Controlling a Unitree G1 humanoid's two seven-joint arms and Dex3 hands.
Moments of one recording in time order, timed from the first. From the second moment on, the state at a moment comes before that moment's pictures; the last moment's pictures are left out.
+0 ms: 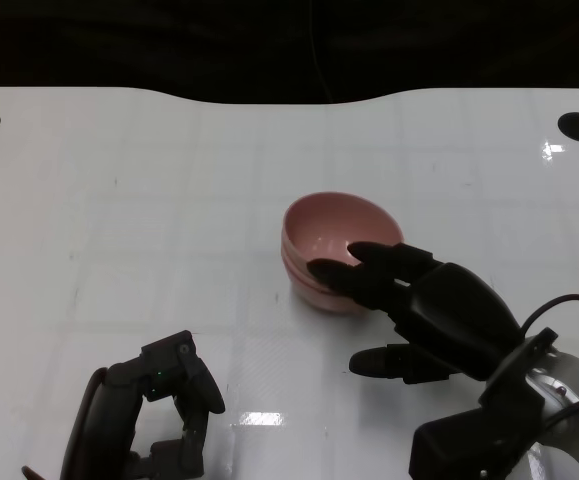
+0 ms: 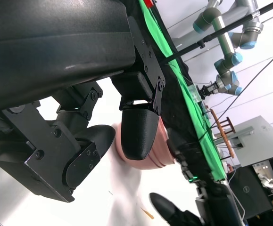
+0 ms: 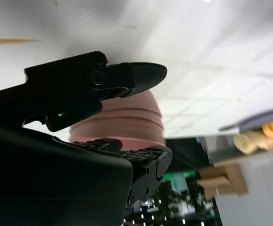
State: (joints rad) left arm 0.10 0.04 -0.05 0.37 0.15 -0.79 0.00; right arm -0.44 -0.30 0.51 0.53 -0.77 -0.56 -0.33
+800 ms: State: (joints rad) left arm 0.10 0.04 -0.05 0.38 0.17 -0.79 0.00; right arm -0.21 -0.31 0.31 0.42 -0.54 -0.78 -0.34
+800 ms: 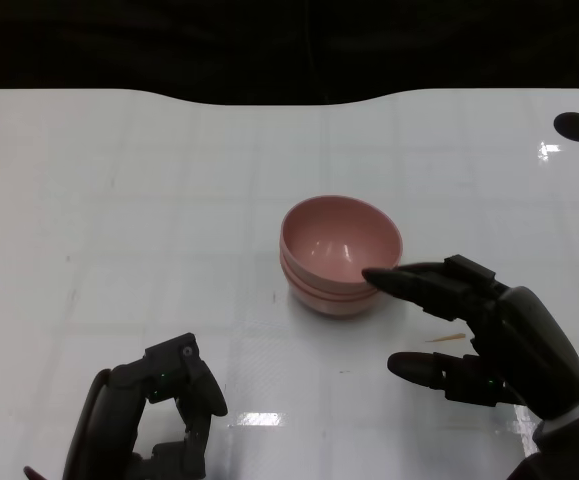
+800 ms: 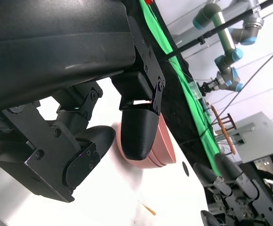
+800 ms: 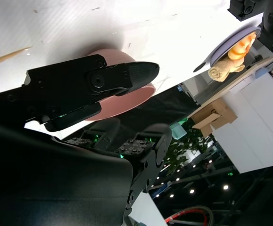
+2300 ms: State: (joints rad) left arm 0.13 0.05 -0.02 0.37 0.00 -0.78 -0.07; right arm -0.16 -0.18 0.16 0.64 -0.08 -1.00 0.12
